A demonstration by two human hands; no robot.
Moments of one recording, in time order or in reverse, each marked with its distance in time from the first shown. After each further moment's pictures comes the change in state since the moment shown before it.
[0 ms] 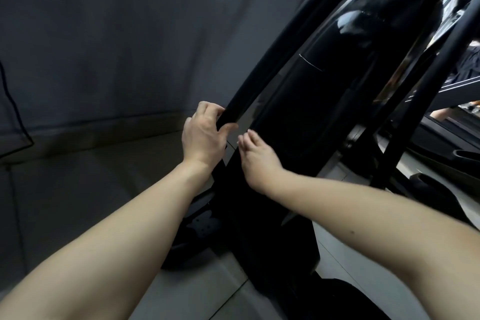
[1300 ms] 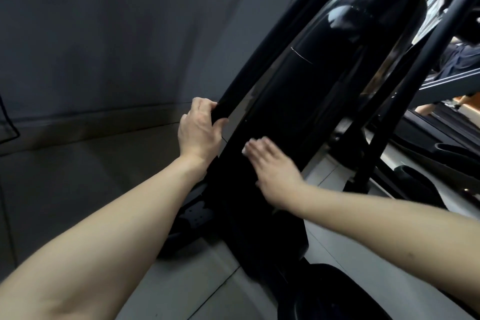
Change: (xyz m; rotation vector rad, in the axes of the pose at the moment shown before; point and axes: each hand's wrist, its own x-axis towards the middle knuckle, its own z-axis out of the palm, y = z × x) left_hand -0.010 0.006 0.002 0.017 -0.062 -0.066; right_hand -0.070 0.001 0.040 0.095 0.209 0.047
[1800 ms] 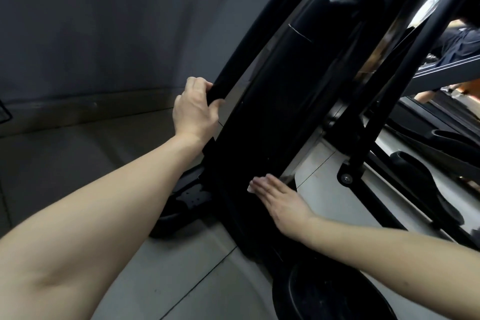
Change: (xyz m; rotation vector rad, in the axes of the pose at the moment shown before) left_hand -0.002 0.004 -0.003 -0.004 -0.023 -0.031; right_hand -0.092 -0.055 0.067 -0.002 -0.094 -0.229
